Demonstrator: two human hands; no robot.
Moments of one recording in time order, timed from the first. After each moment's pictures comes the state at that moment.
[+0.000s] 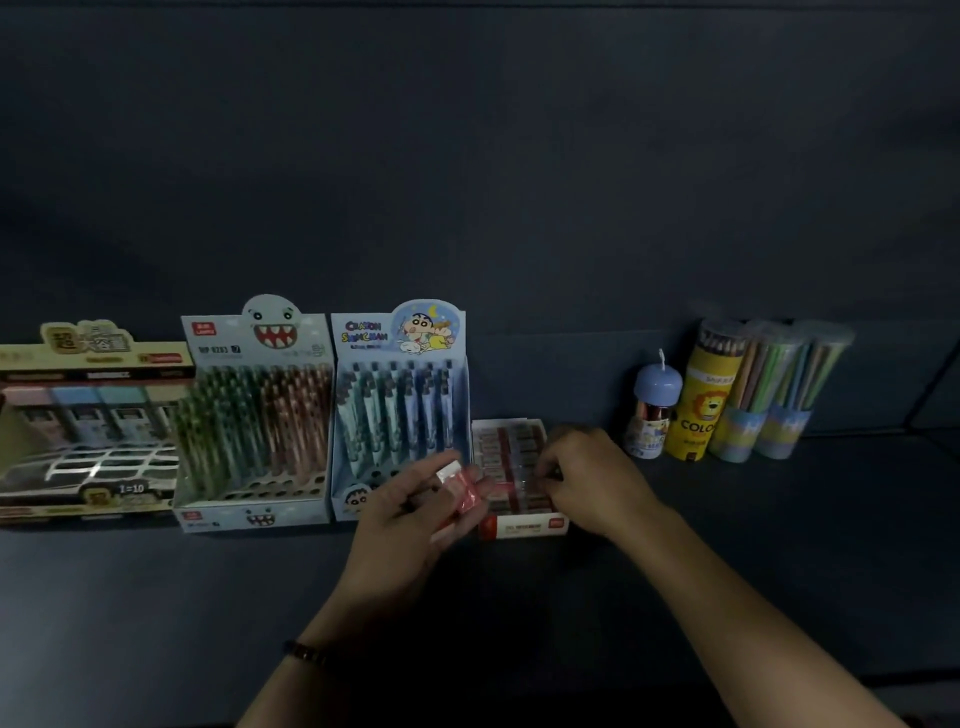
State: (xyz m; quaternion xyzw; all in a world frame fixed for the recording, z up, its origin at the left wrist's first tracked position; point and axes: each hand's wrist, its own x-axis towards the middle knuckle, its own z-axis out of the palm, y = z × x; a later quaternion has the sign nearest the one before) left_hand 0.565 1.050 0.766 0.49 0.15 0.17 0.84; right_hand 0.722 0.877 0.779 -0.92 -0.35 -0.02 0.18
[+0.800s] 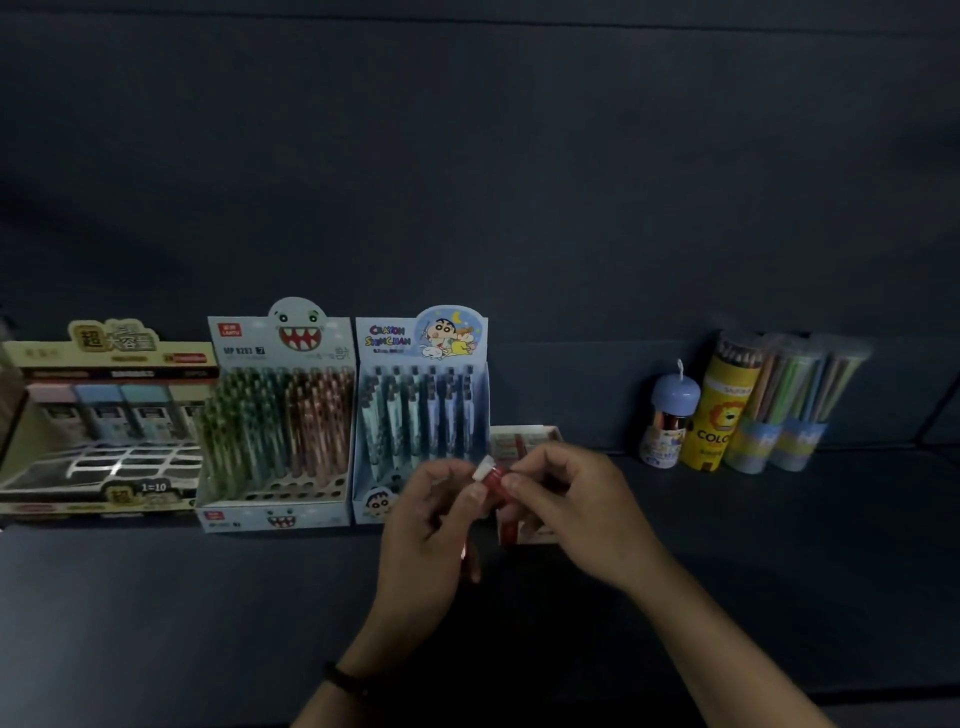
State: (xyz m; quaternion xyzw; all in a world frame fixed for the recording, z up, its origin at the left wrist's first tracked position) left_hand 0.555 1.046 0.760 0.67 0.06 0.29 0.68; right_hand 0.642 0.891 0.803 -0.73 -0.31 0.10 0.59
